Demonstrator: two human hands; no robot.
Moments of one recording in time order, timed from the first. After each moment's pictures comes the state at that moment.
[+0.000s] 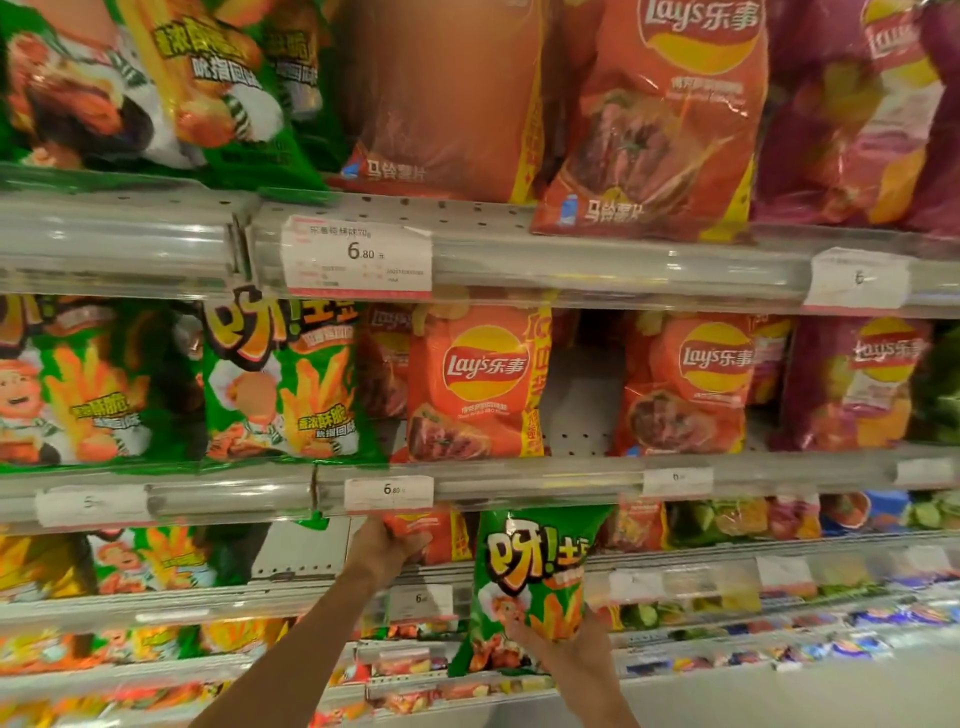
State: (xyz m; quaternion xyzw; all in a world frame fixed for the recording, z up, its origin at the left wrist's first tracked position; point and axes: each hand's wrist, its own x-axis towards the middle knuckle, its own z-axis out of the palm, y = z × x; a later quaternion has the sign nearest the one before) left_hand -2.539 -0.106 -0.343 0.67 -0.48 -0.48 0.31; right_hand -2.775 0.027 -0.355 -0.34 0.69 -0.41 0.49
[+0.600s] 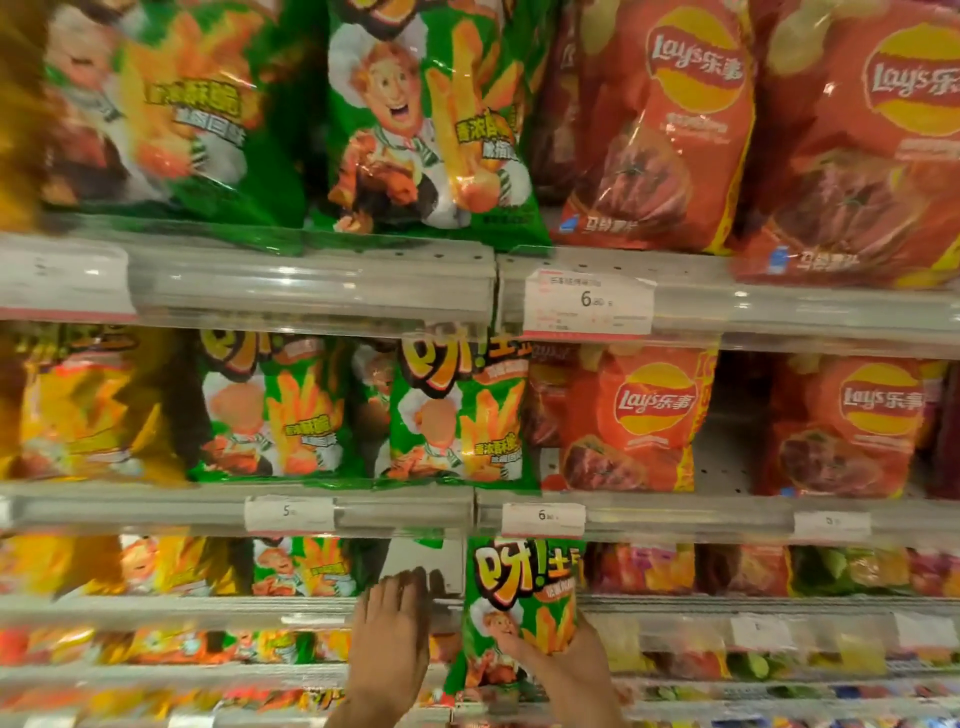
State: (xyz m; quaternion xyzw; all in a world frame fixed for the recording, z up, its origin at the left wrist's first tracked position) left_hand -2.400 -0.034 -0.362 0.65 -0.75 -0.04 0.13; right_hand -2.617 0.001 -0.332 -0.38 0.63 -0.43 0.52
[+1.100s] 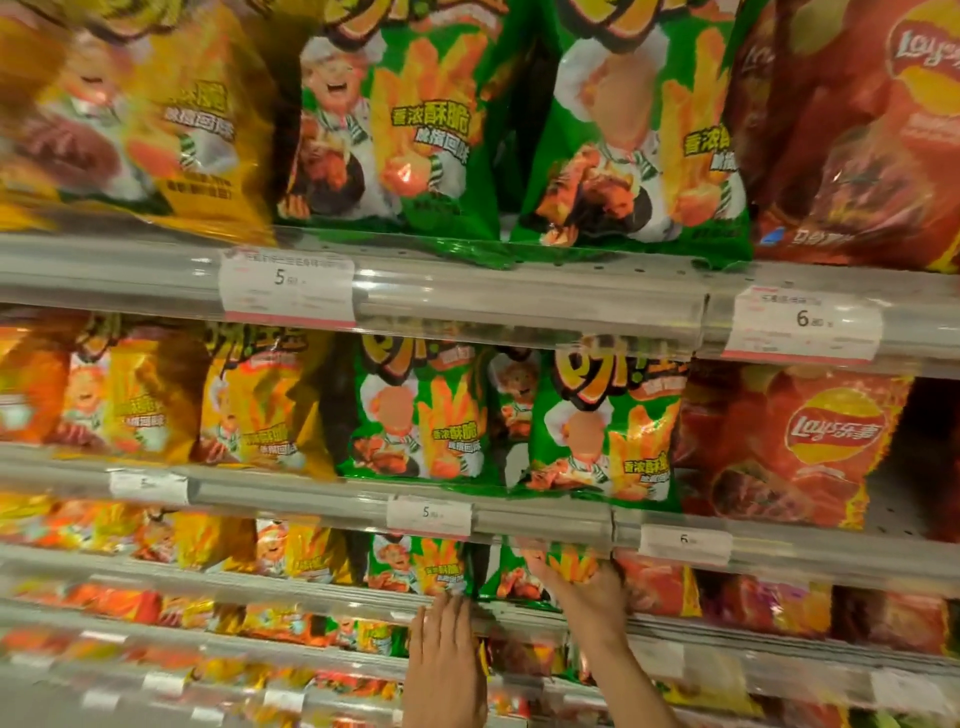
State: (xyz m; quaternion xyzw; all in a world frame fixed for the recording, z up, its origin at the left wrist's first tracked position) left_hand -2.345 -0.006 -0.370 0.70 -0.70 0.02 0.10; right_hand -2.515 -0.087 -0.347 -0.40 0.72 -0.38 0.41
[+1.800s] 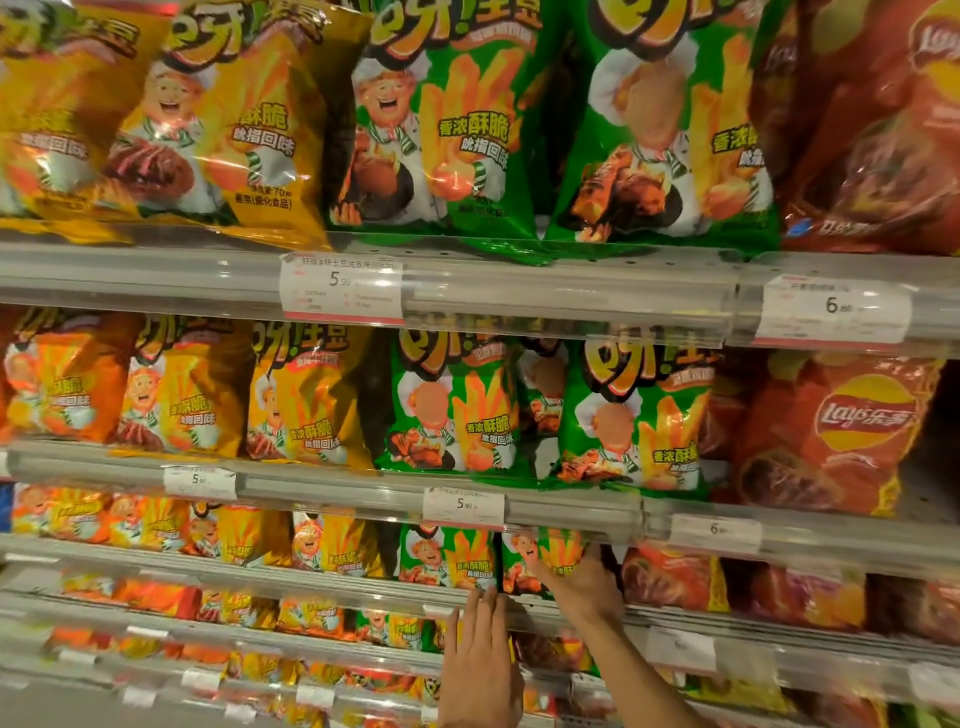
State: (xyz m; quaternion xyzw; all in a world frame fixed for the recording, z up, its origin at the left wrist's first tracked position) left_hand -2.334 -0.001 -0.377 0.68 -0.73 -0.07 0.03; right_hand -2.475 -0.096 -0.345 -0.51 0.77 -0.17 0.33
